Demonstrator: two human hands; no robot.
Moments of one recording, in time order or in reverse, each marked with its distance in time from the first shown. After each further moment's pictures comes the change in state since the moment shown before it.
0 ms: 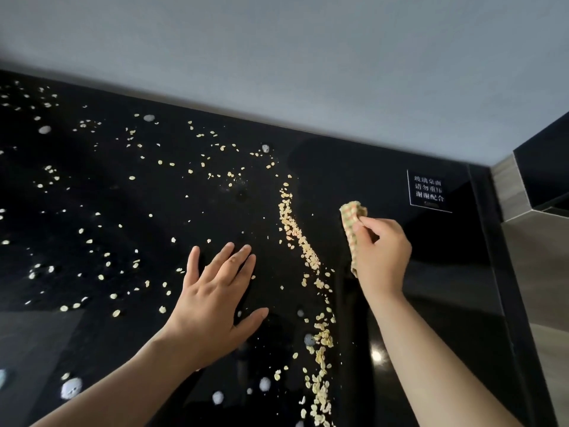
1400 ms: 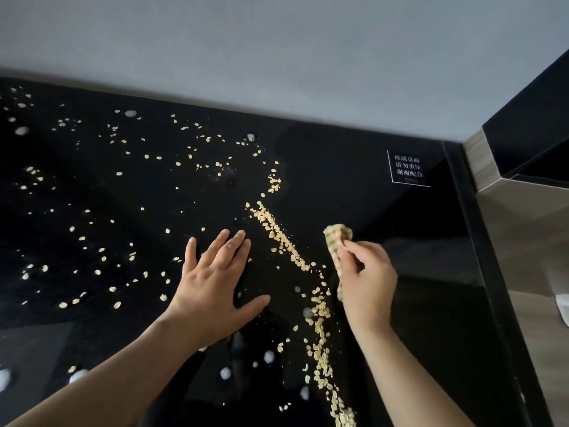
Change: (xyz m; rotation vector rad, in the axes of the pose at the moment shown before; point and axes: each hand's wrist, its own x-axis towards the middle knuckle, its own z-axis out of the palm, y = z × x) left_hand 0.000 -0.003 0.002 -0.014 -0.026 0.010; right_hand -0.082 0.005 -0.018 -0.014 0.014 0.010
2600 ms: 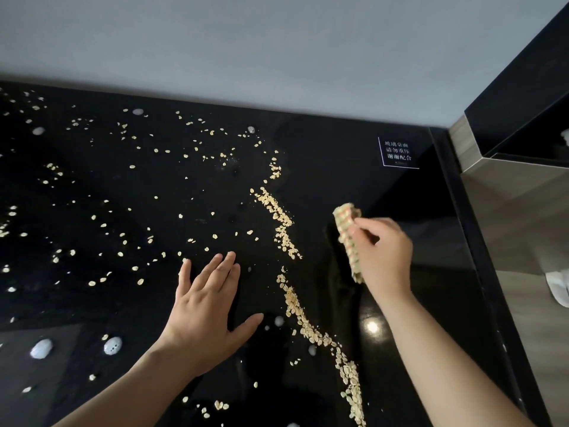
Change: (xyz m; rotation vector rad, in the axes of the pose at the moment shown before) left_hand -0.073 -0.001 0.002 0.057 -0.018 0.016; right_hand 0.002 -0.012 -0.038 0.042 -0.047 0.022
